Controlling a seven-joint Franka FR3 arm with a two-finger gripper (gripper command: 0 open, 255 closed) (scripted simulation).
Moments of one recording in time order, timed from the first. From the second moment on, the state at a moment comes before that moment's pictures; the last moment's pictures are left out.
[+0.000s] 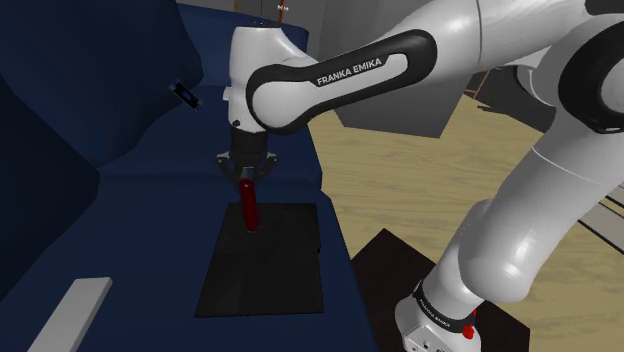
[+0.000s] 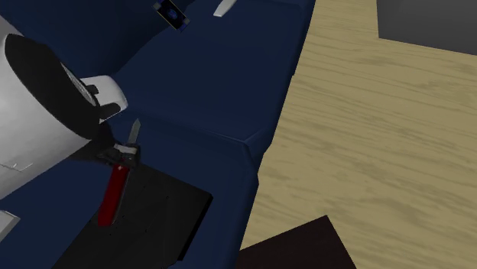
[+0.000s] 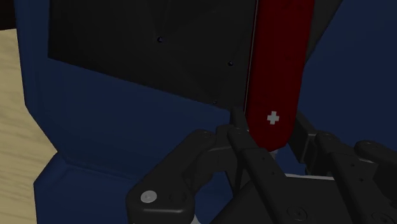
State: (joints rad) arm 0.14 -0.04 0.32 -2.14 -0.01 2.14 0.92
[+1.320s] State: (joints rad) arm 0.38 0.05 0.58 -2.04 -0.07 2.10 1.45
